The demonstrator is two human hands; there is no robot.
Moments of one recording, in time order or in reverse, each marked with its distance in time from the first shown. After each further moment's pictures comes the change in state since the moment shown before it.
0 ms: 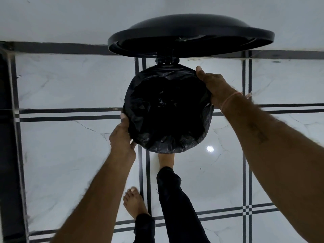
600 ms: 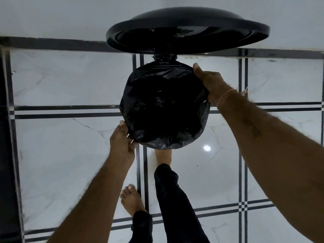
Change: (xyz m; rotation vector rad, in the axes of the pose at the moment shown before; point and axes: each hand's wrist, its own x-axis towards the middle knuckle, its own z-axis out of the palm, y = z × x) left_hand -0.002 -0.020 -0.011 -0.115 -0.103 0.007; right_hand 0.003 0.005 0.002 0.031 0.052 -0.029
